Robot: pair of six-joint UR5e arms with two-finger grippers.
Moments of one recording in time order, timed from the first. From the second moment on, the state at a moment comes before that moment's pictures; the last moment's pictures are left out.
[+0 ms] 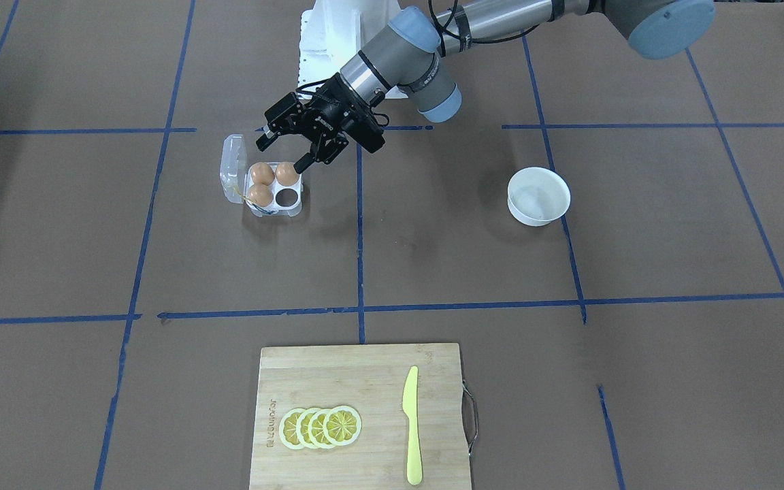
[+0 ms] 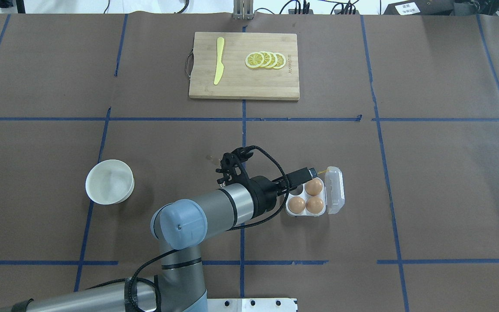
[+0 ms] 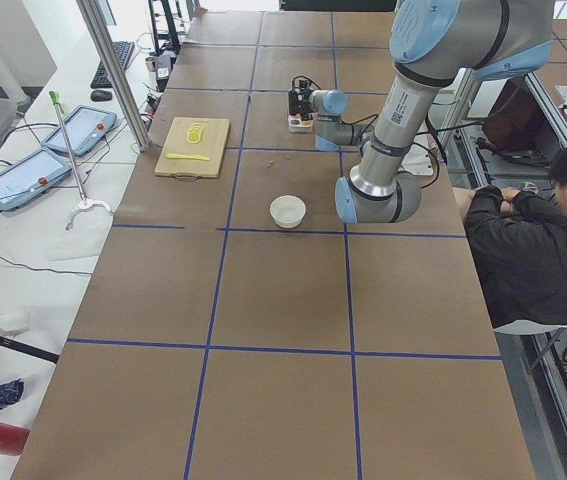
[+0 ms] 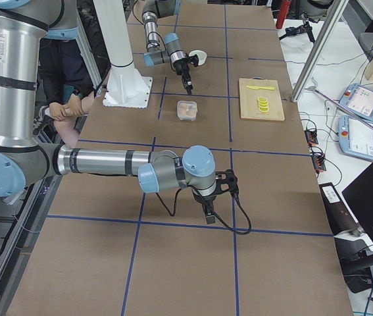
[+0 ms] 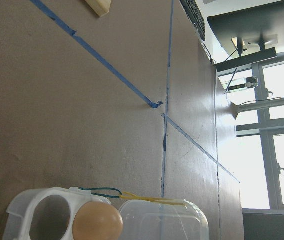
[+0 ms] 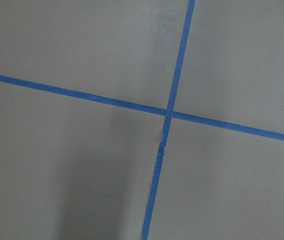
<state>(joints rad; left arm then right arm) -0.27 -2.32 -1.38 -2.79 -1.41 -1.68 1.55 -1.72 1.72 -1.32 2.34 0.00</state>
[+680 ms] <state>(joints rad) -0.49 -2.14 -1.75 -2.23 -1.82 -1.29 1.55 -1.72 1.72 -1.32 2.34 0.00</state>
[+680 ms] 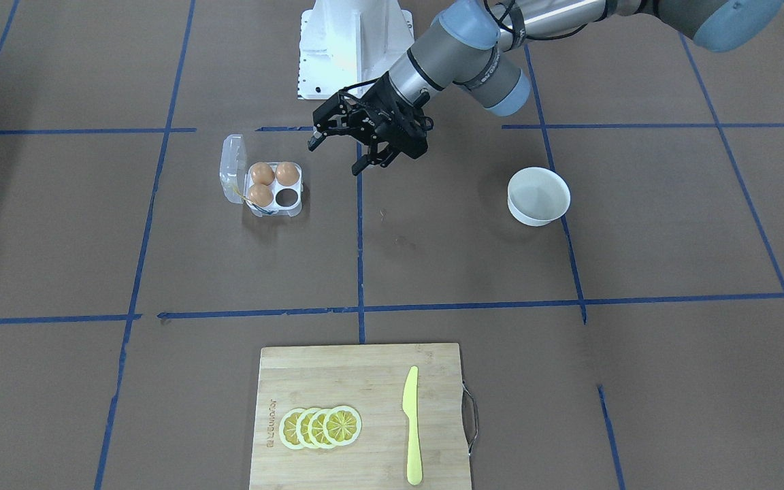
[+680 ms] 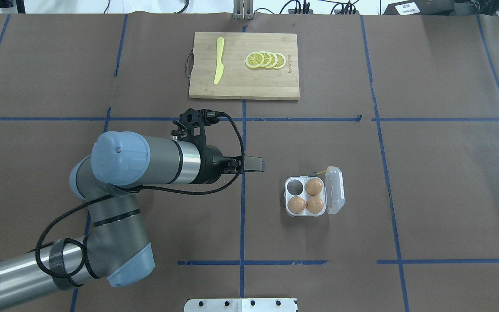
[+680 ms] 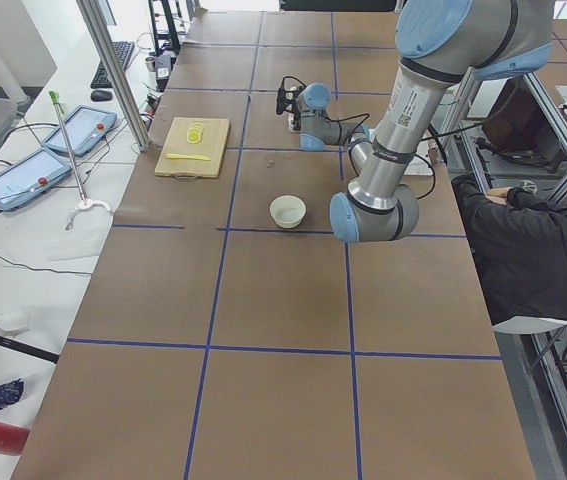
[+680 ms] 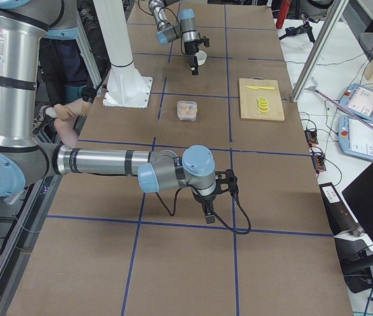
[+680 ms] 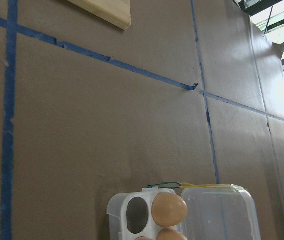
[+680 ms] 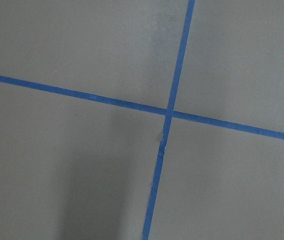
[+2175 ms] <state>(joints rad) -1.37 -1.71 -1.71 -1.62 -2.25 -0.17 1.55 -1.72 1.71 -1.32 2.36 0.01</state>
